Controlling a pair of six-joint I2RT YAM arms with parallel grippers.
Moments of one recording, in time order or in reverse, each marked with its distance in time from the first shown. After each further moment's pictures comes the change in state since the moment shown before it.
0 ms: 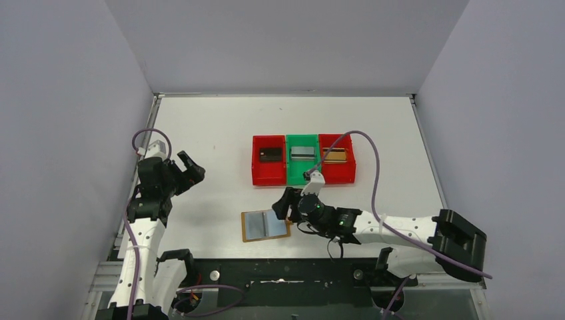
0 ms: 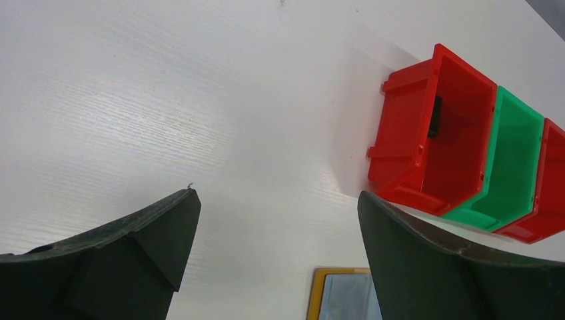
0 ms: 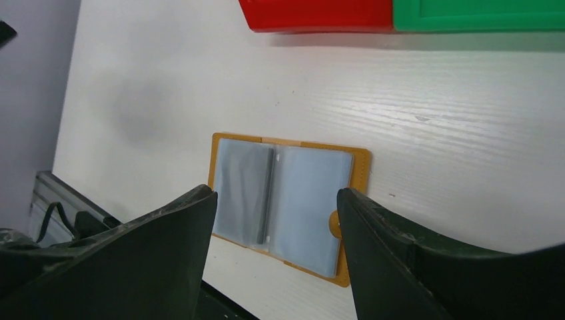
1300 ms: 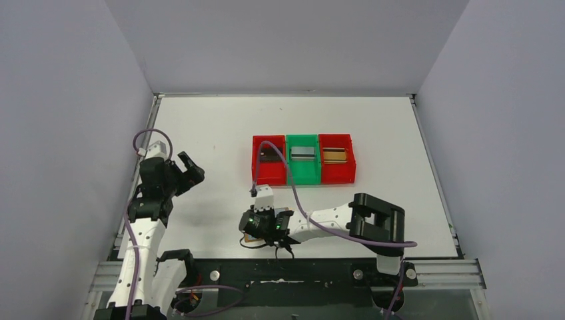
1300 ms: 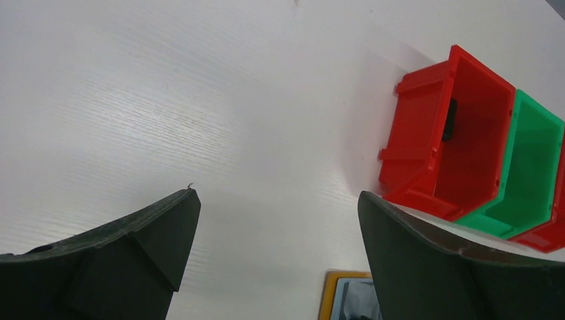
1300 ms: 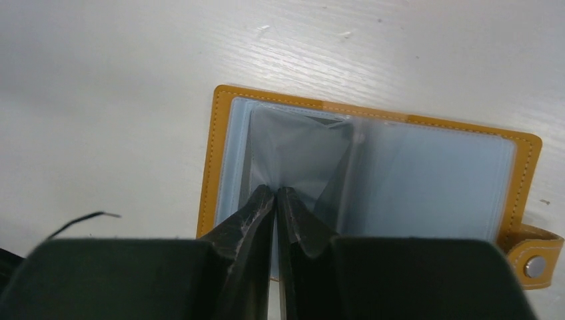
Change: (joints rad) left arm -0.017 -0.009 0.000 -0.014 -0.081 -0.005; right arm 0.229 0.687 0.622 -0.413 0.189 0.017
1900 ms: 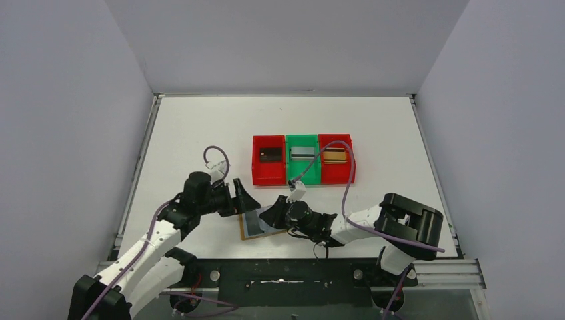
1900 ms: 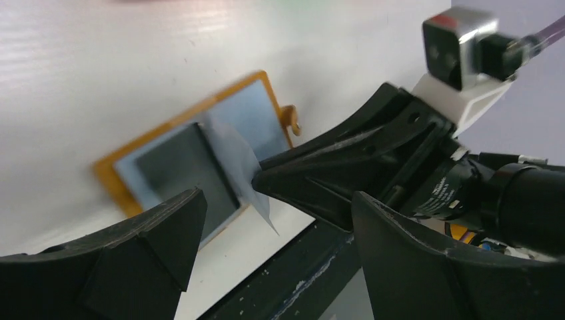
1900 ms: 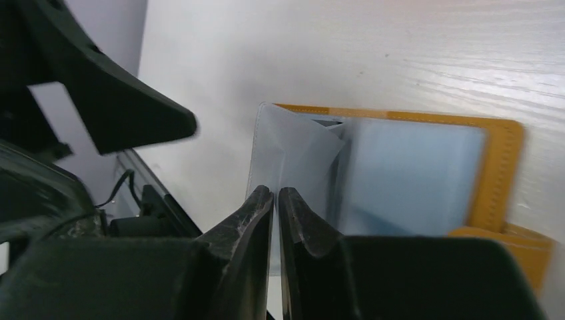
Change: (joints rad) left arm -0.451 0.063 -0.185 0.225 0.431 -0.183; right arm -0.206 -0.301 -0.647 0.915 -0.366 0.092
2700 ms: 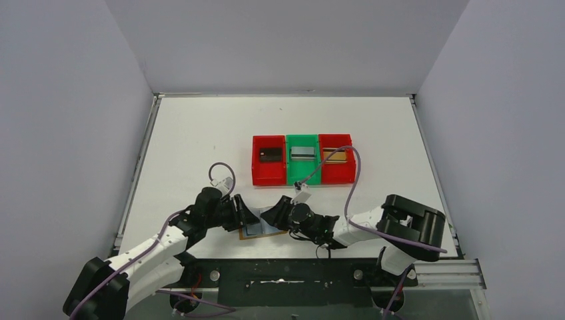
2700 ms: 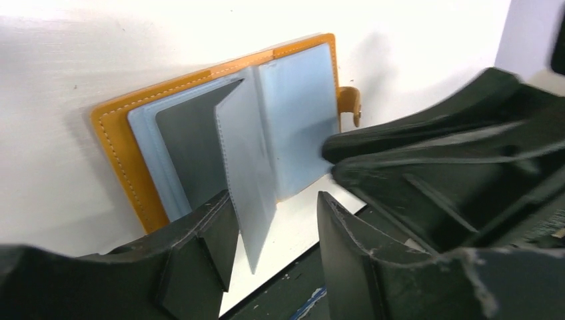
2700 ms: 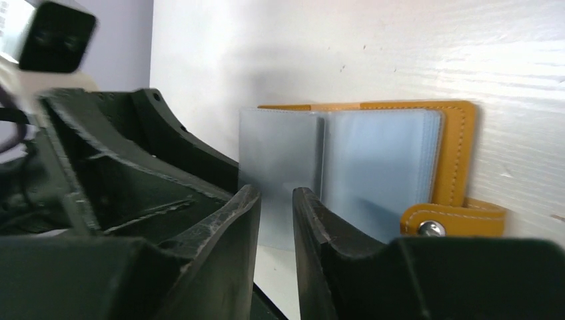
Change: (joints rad) left arm -0.192 0.050 -0.219 0.195 -0.147 -0.204; right arm 0.005 0.025 -0.037 0.080 0.019 0.127
